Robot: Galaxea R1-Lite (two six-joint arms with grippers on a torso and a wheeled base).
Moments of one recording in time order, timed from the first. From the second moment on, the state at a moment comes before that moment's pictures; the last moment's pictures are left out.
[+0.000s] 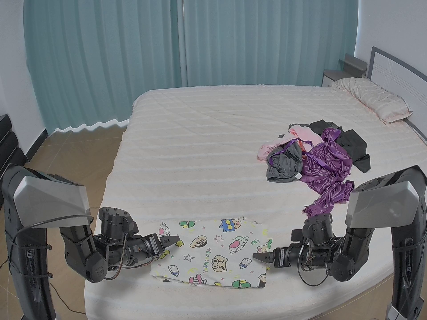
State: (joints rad) left arm -0.31 2.28 -0.45 -1.18 -0.22 -0.63; right arm 0.46 2.38 -0.50 -1.19 0.23 0.44
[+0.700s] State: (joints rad) left arm -0.37 2.37 -0.56 -1.13 -0.17 -0.61; right arm 0.53 2.46 -0.61 -1.20 0.24 0.52
